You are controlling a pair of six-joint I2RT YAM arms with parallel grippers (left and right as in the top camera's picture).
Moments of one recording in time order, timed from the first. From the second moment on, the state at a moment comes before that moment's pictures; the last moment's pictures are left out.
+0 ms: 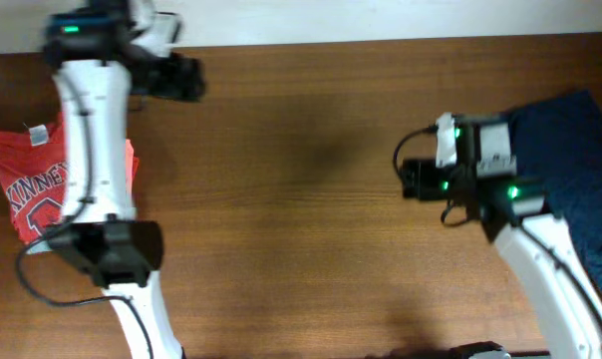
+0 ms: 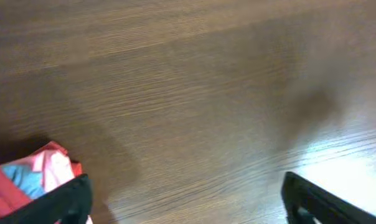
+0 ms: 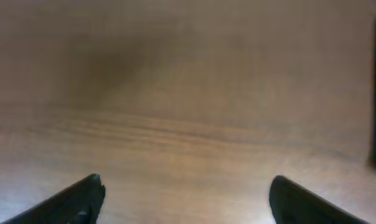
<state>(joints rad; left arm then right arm) -0.02 2.19 2.52 -1.49 0.18 0.17 0.12 1.30 1.14 -0.80 -0.08 0.10</state>
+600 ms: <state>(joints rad) -0.15 2.17 2.52 -1.66 0.05 0.13 0.10 1.35 1.31 -0.96 -0.08 0.02</state>
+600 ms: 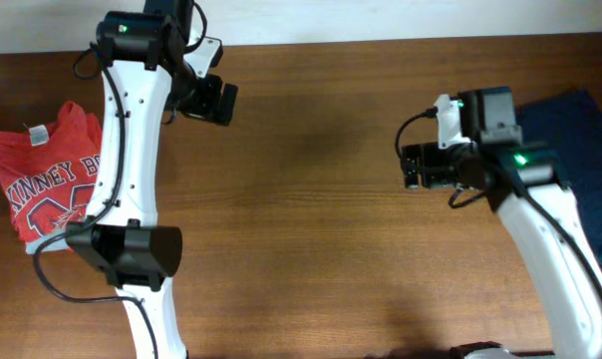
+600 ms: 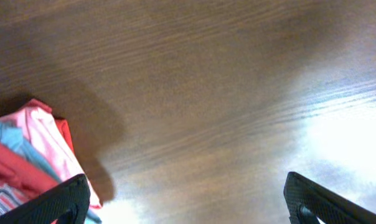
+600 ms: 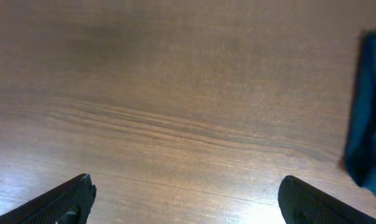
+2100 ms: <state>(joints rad) 0.03 0.80 1.12 -1.04 0.02 0.11 0.10 0.79 0.96 -0.91 -0.05 0.01</state>
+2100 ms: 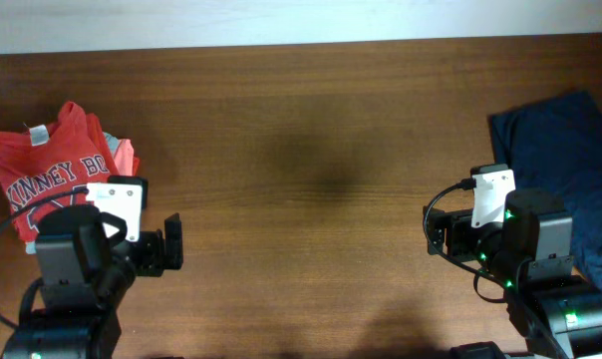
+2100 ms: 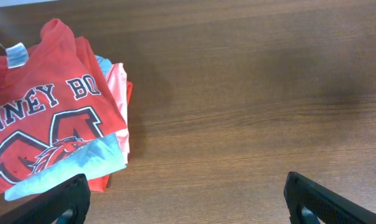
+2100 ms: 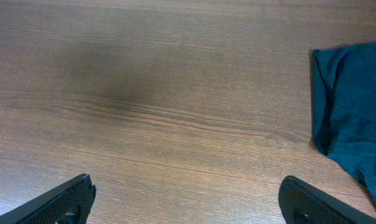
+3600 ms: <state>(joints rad) 0.03 0.80 1.11 -1.04 0.02 0.11 0.10 0.06 0.46 -0.61 0.00 0.00</state>
